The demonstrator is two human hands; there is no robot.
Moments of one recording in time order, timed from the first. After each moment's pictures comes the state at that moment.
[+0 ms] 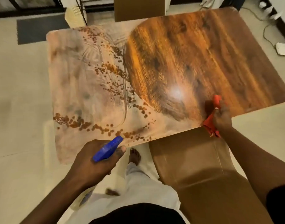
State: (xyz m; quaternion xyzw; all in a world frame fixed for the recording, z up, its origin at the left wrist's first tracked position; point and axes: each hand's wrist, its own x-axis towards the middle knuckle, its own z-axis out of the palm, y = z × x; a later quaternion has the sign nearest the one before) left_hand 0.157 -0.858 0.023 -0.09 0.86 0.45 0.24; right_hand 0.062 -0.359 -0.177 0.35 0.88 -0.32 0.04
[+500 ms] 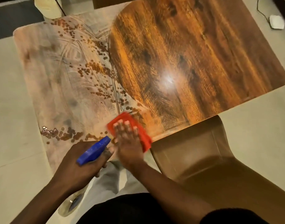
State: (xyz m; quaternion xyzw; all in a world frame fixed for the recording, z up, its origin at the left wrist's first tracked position) left_hand 0.095 -0.872 0.021 -0.08 0.85 0.42 0.31; right_hand 0.130 -0.722 -0.191 -0.07 0.97 -0.20 0.15
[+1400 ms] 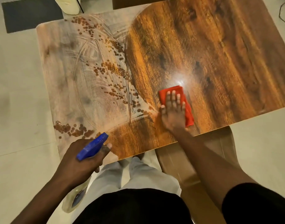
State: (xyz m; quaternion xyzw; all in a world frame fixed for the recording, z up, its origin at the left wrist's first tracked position) left_hand 0.086 -0.899 0.016 -0.15 0.85 0.42 0.28; right_hand 0.003 -0.577 -0.182 0.08 0.97 -0.15 0.18
